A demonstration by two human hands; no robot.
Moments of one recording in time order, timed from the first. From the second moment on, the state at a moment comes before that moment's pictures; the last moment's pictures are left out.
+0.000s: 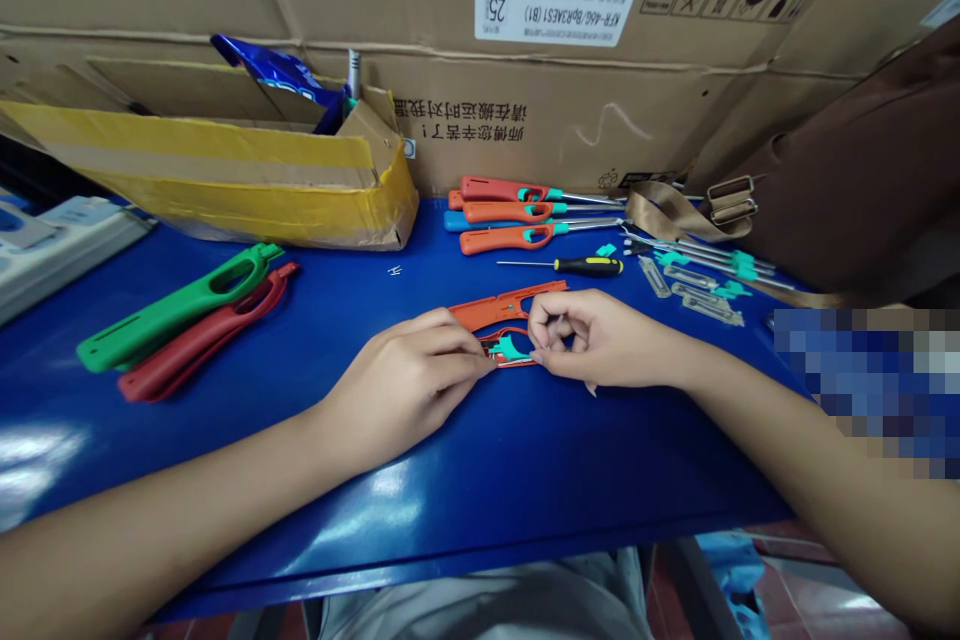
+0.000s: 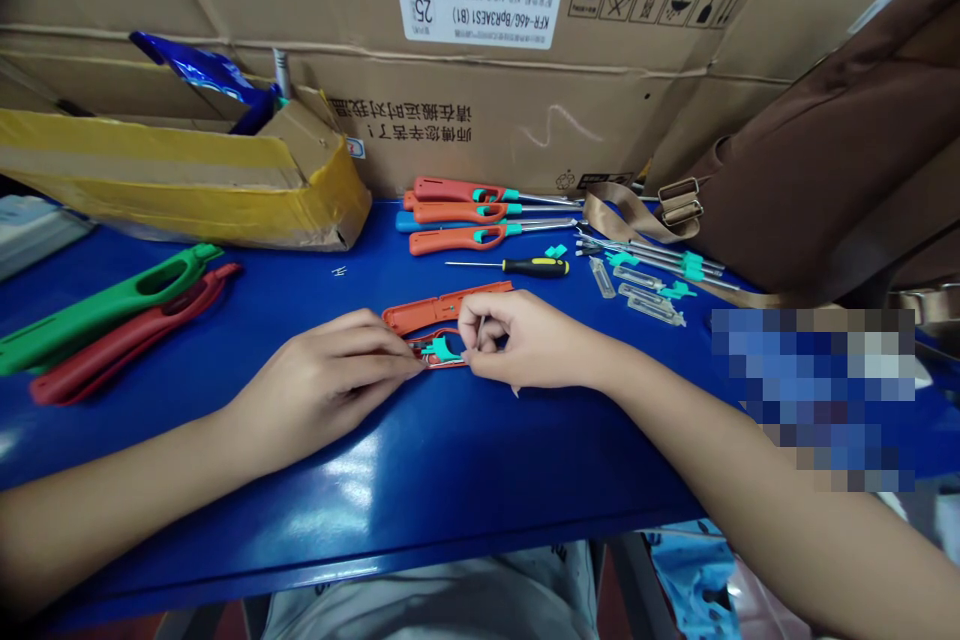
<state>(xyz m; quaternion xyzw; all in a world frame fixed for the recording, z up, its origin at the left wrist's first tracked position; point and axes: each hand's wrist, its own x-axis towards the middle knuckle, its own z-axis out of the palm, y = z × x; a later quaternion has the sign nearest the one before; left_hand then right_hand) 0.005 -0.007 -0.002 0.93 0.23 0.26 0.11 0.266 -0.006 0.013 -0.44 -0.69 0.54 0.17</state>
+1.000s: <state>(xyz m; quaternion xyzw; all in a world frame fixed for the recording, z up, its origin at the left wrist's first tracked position) 0.008 -0.011 -0.003 0.92 0.25 0.26 0.14 0.266 -0.004 0.010 -0.44 -0.70 0.54 0.18</state>
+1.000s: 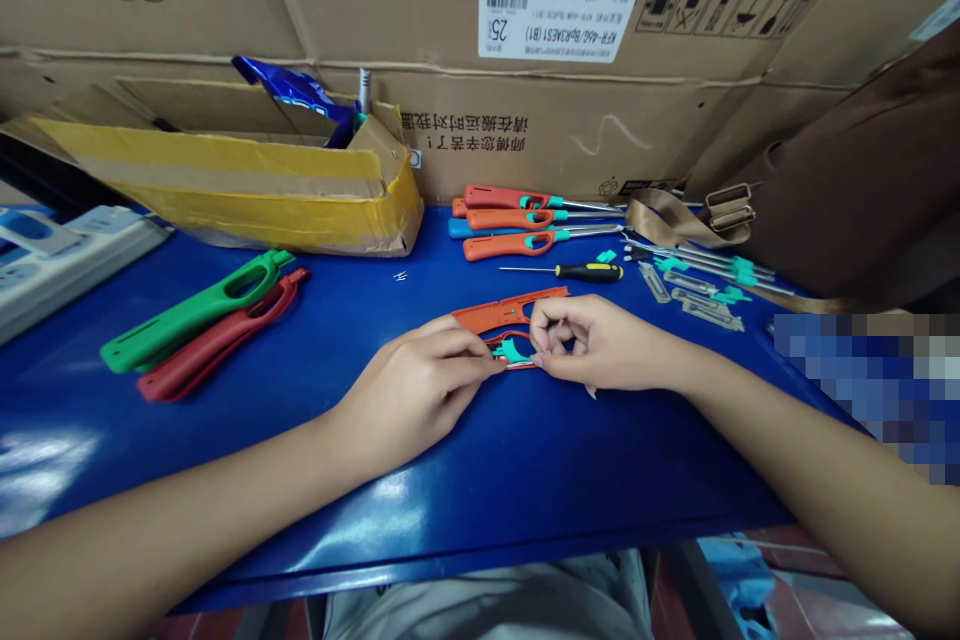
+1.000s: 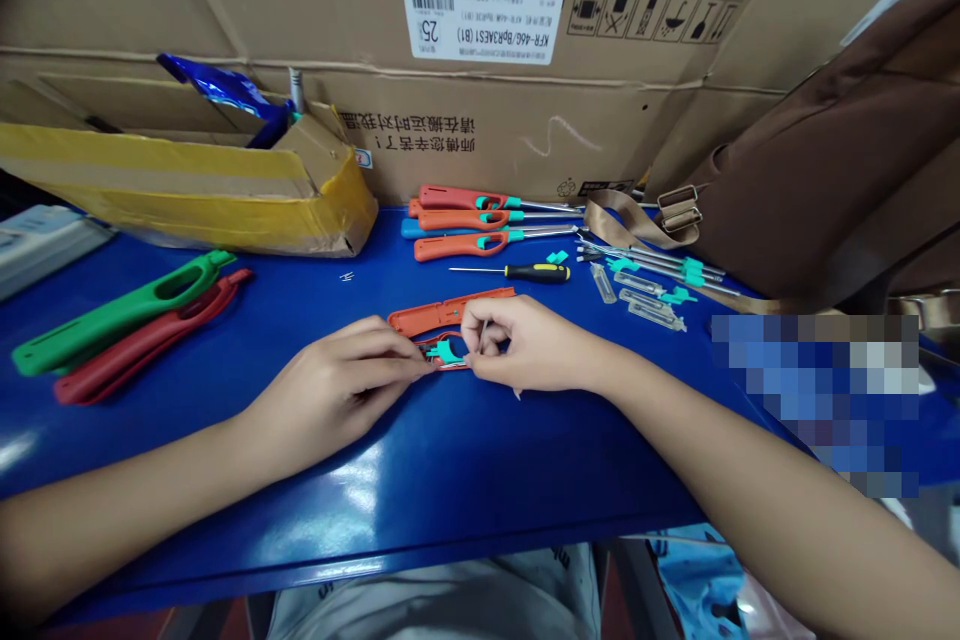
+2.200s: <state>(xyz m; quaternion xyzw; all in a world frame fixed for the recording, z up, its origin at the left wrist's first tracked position) 0.019 -0.016 0.021 0.91 0.30 0.25 0.16 0.263 -0.005 0.014 -0.44 -0.70 0.54 0.18</state>
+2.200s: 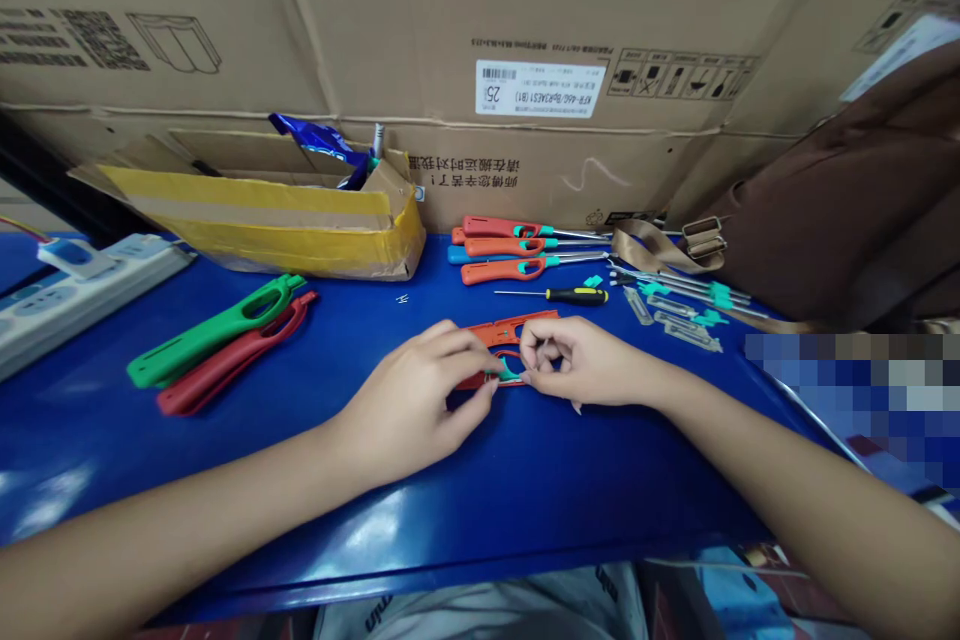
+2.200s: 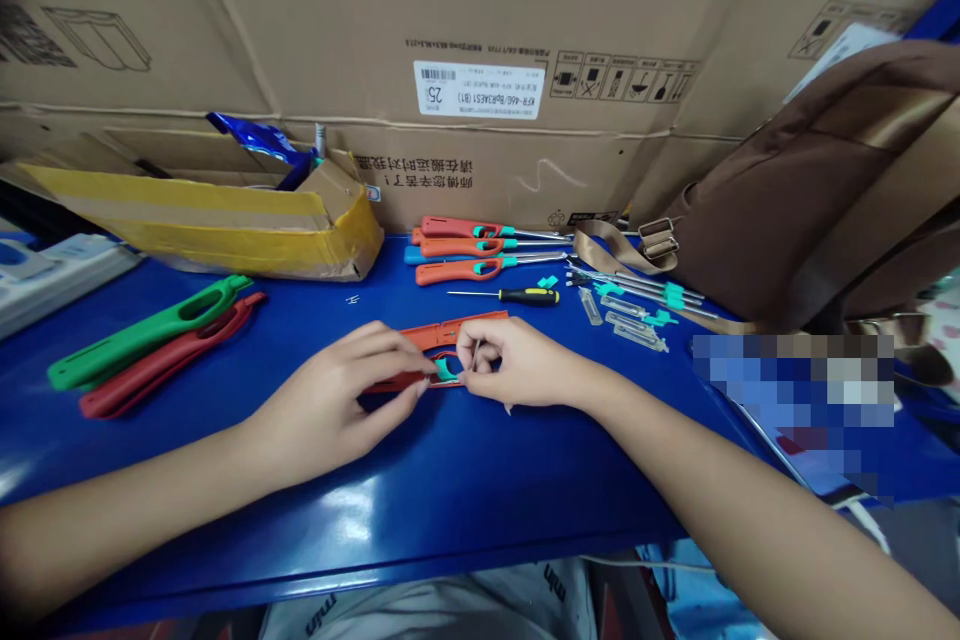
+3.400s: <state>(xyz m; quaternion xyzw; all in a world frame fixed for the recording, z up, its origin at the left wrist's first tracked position) 0.212 0.094 0.043 0.96 0.19 0.14 0.12 0.266 -0.002 0.011 -0.42 -0.72 0.52 0.19</state>
